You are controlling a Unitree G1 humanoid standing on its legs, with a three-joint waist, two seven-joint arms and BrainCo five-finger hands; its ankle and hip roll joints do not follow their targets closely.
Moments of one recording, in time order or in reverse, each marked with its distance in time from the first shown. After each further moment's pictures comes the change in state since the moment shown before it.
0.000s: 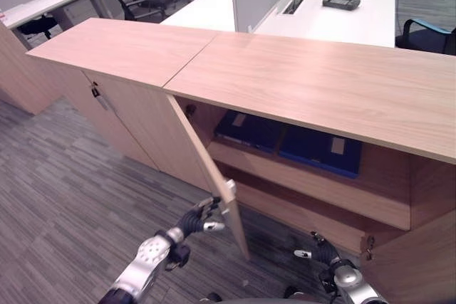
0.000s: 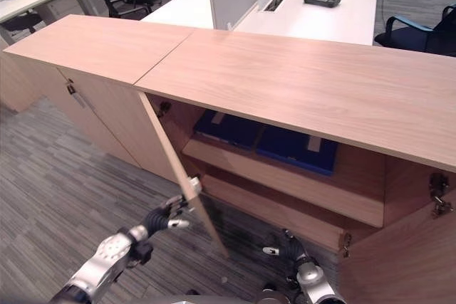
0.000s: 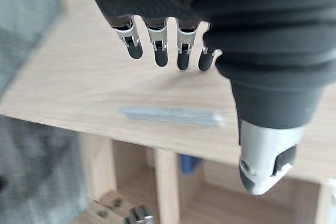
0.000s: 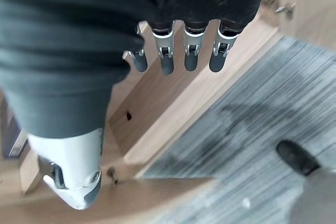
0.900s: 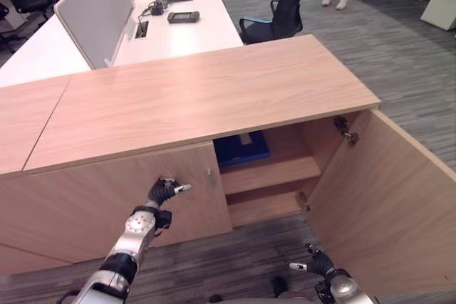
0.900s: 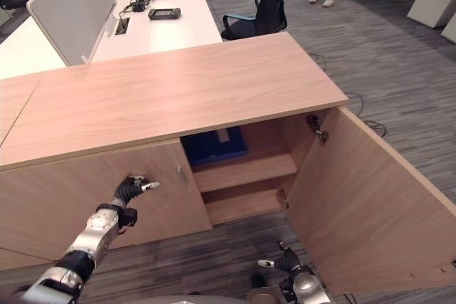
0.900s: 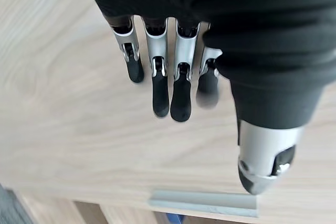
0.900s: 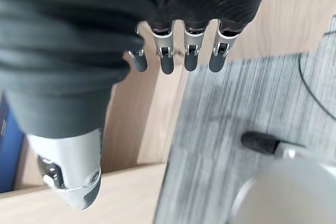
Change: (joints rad) left arm -0.280 0.053 0.216 0.507 0.011 -0.061 0.273; right arm 0.011 0.032 0.031 0.013 0.000 0.008 0.033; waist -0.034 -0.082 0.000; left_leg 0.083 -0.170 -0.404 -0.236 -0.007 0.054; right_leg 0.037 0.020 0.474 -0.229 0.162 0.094
